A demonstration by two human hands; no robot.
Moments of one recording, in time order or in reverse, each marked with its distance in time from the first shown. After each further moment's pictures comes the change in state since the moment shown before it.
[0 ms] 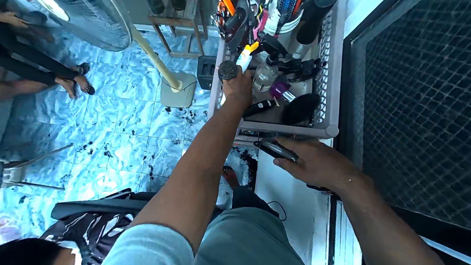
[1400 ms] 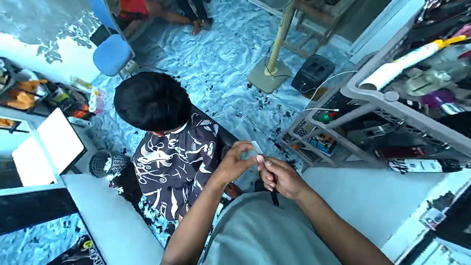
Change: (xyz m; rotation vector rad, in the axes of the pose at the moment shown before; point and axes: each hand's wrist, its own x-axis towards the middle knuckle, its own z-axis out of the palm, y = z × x) left_hand -0.554 -0.190 0.095 -1.436 0.354 -0.324; right_hand -0.084 -0.228 0.258 1.258 -0.697 -0.466
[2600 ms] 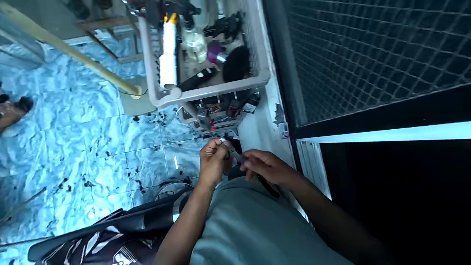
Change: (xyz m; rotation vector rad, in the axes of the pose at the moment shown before) left_hand 0.128 0.024 0.324 -0.353 -0.568 -0.162; right_hand -0.225 -0.023 -0.174 -0.098 0.689 -0.070
